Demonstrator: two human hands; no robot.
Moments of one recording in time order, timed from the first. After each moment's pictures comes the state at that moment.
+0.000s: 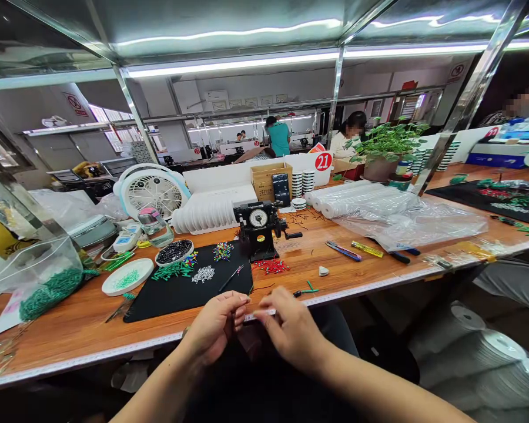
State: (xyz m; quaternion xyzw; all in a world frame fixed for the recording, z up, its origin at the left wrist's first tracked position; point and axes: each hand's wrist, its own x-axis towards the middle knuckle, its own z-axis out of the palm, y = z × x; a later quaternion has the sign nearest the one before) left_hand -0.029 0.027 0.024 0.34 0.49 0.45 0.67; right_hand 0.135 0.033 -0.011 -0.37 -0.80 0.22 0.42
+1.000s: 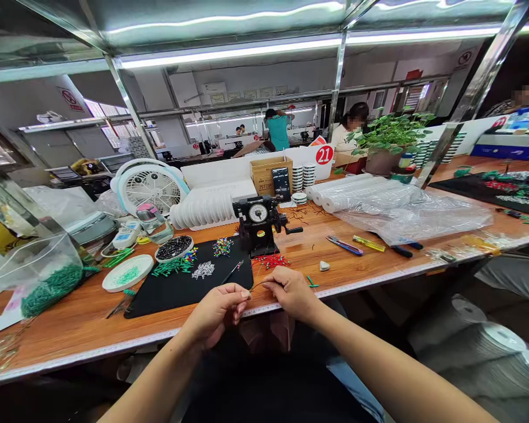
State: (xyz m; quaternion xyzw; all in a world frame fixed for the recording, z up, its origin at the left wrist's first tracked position) left_hand -0.041 0.039 0.023 0.43 0.50 0.39 0.64; right_hand 0.139 0.089 -0.022 -0.33 -0.79 0.26 0.44
